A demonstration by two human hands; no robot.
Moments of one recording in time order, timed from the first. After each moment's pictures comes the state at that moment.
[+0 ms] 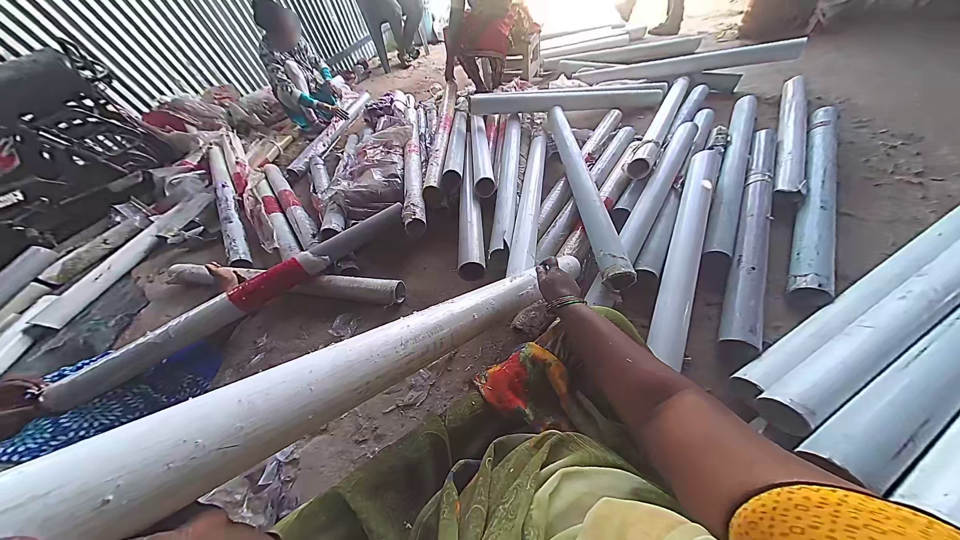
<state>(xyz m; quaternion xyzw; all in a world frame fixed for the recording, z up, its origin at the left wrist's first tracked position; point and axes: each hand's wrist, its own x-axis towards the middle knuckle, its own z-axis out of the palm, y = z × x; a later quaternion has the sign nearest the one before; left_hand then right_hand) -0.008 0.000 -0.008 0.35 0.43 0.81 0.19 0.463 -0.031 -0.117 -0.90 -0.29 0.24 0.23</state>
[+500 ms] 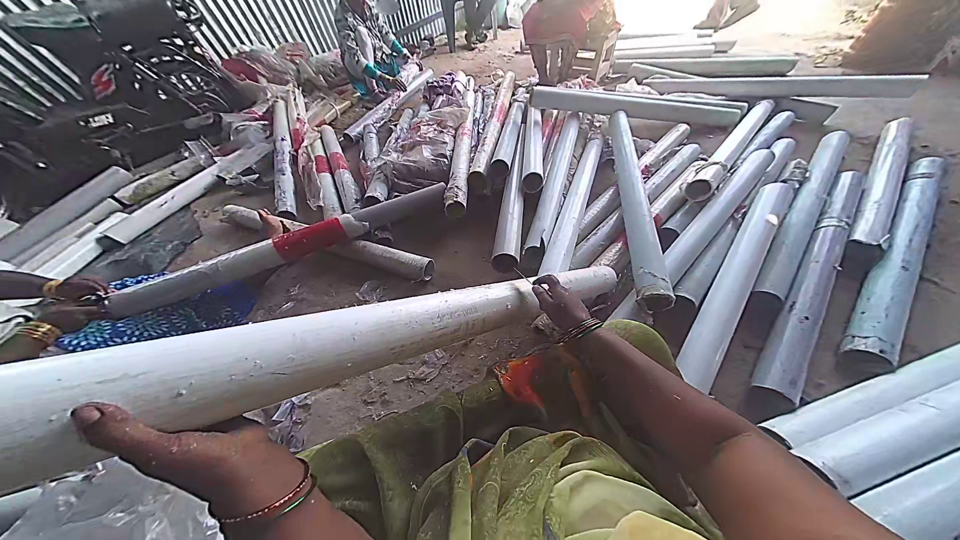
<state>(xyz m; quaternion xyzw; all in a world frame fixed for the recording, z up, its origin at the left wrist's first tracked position) -0.021 0.008 -0.013 0.32 0.39 0.83 0.24 0.404 -0.038 -0.110 -0.78 -0.50 0.27 0.27</state>
